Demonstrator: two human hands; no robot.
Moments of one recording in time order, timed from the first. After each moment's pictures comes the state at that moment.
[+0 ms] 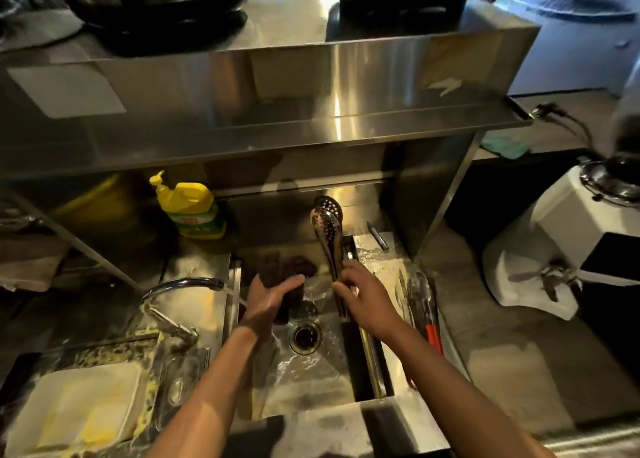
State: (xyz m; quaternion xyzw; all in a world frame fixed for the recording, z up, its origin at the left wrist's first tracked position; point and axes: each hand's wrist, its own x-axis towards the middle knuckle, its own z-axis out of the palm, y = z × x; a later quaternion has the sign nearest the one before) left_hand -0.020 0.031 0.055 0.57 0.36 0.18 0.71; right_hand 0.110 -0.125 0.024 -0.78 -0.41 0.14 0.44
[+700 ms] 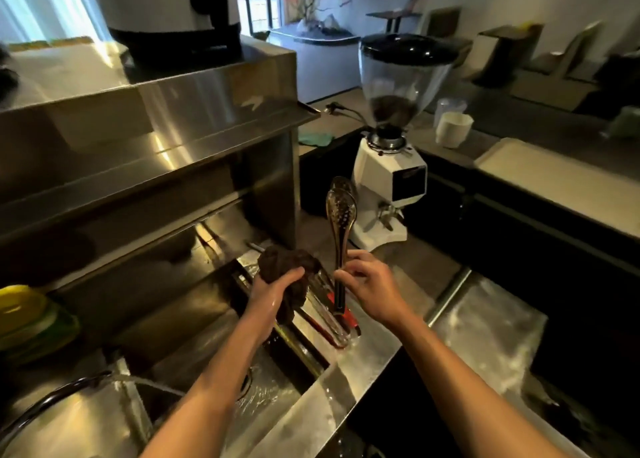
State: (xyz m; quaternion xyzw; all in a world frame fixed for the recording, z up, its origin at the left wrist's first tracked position) left_hand 0.046 -0.074 0.072 0.59 0.19 -0.02 0.78; right_hand 0.057 -0.281 0.087 -0.87 -0.15 -0.05 0.46
